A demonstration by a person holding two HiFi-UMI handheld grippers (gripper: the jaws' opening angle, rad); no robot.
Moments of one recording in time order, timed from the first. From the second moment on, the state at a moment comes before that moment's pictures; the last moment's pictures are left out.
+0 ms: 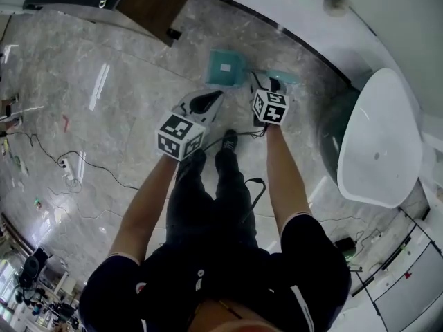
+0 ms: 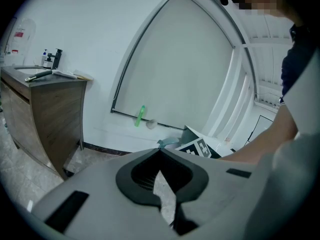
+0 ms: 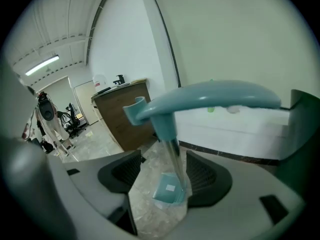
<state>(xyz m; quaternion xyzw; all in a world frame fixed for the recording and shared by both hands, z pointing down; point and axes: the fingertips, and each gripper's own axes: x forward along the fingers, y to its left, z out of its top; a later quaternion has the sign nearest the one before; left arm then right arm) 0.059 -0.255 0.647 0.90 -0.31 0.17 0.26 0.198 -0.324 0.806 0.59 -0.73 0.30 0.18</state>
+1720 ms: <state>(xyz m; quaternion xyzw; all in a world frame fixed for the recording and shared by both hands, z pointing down) 0.086 -0.150 0.385 0.95 -0.30 0.05 0.11 0.130 -0.157 0.368 0.52 -0.85 0.08 -0.03</state>
